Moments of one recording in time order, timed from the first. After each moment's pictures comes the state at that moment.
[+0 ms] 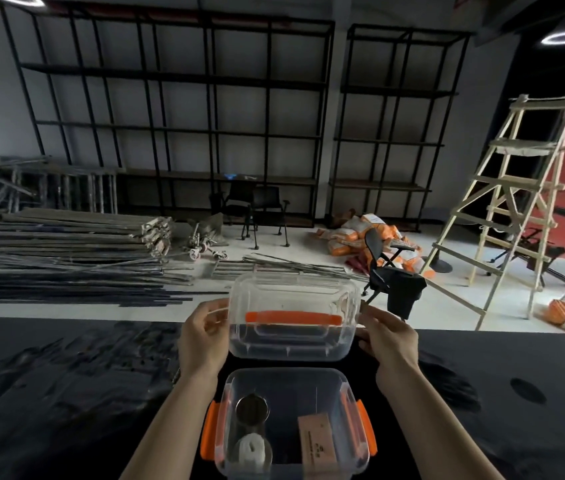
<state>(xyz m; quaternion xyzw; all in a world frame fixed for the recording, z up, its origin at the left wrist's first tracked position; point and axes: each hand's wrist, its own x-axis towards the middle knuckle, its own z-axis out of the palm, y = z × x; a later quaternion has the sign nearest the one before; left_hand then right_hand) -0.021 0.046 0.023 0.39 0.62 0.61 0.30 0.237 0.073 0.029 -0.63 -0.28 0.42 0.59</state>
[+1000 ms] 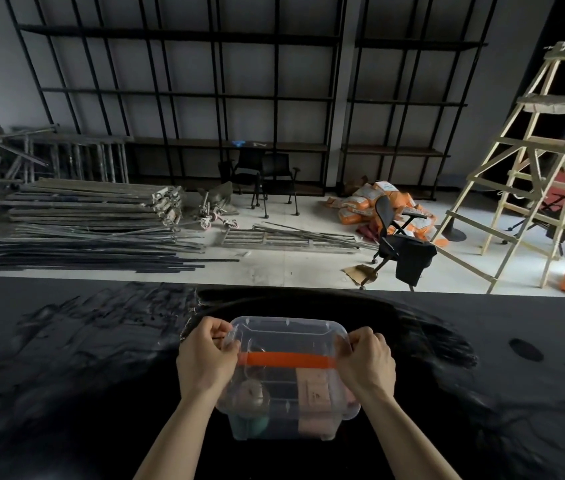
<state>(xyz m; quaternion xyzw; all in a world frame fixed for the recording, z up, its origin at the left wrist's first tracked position) -0.005 -0.010 -0.039 0.46 0.75 0.45 0.17 0.223 0.011 -0.033 -0.78 -0.53 0.17 0.29</state>
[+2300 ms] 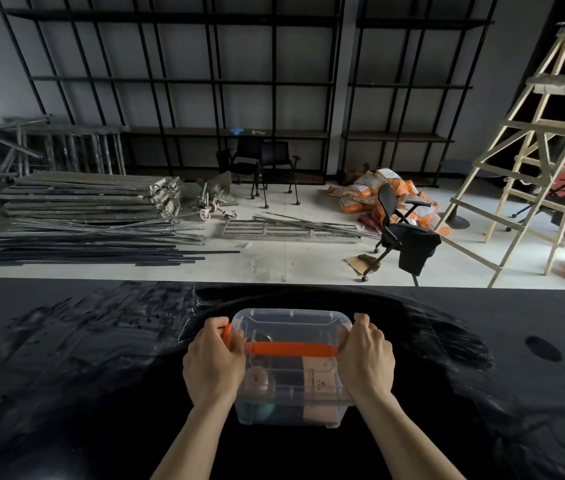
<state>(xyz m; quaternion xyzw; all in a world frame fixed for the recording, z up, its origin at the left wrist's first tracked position) 0.004 0.021 -0.056 0.46 0.79 0.41 0.07 0.206 0.042 -0.038 -0.77 -0.58 0.06 0.24</state>
